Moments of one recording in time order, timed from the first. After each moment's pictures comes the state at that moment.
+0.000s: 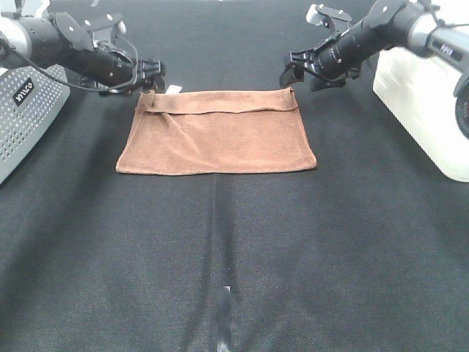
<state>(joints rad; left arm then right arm) -0.14 2.56 -2.12 -0.52 0.50 0.25 0.11 2.69 -2.48 0.57 0.85 -0.38</state>
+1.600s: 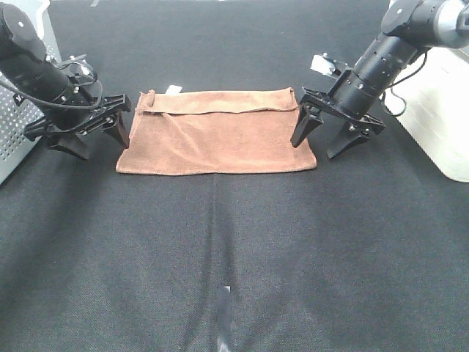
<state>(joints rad) -0.10 2.23 -1.59 -0.40 0.74 -0.03 0.11 2.44 -1.96 0.54 1.15 -0.24</state>
